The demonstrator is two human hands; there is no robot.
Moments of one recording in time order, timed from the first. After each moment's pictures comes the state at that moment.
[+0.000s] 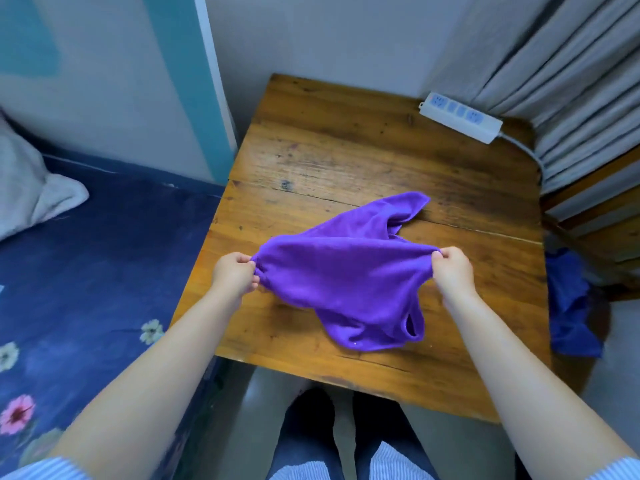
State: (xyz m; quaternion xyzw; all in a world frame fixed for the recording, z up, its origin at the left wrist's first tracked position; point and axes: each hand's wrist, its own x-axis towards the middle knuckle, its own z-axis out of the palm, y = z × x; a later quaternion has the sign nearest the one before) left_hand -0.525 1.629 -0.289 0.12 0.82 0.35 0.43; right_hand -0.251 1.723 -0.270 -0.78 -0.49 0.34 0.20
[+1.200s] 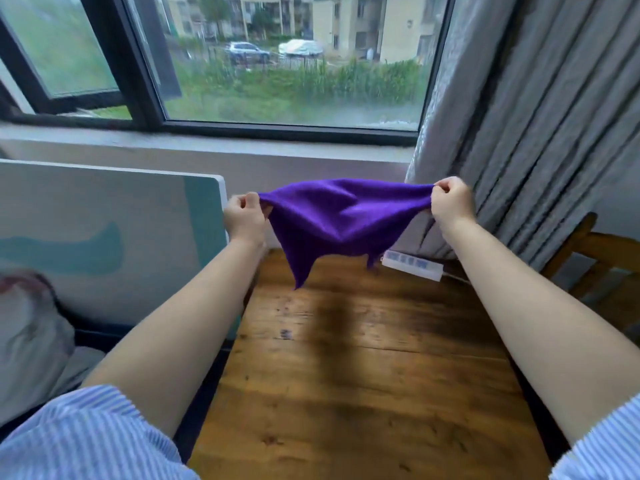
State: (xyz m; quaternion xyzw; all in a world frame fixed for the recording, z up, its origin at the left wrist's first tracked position) left_hand -0.539 1.800 -0.022 0.23 0.55 0.76 0.27; right_hand -0.280 1.870 -0.003 -0.63 -0.56 0.22 0.50
